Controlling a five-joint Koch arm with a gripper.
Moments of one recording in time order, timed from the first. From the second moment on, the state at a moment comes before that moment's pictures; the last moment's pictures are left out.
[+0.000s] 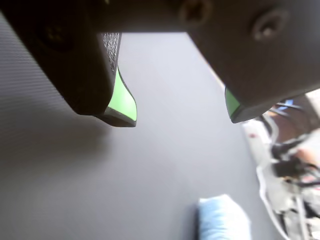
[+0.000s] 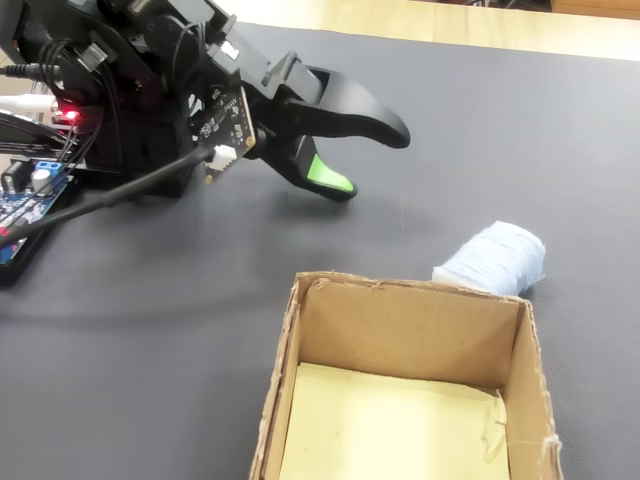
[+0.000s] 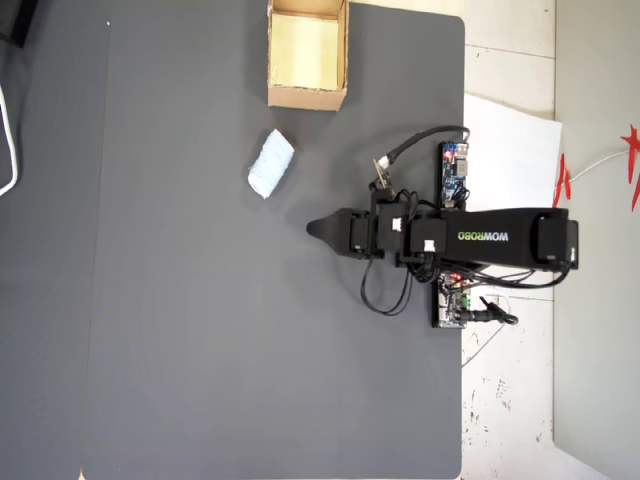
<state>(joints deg) 3.9 130.6 176.5 -10.4 87.7</state>
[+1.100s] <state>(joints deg) 14.4 105.0 131.5 22.6 77.4</state>
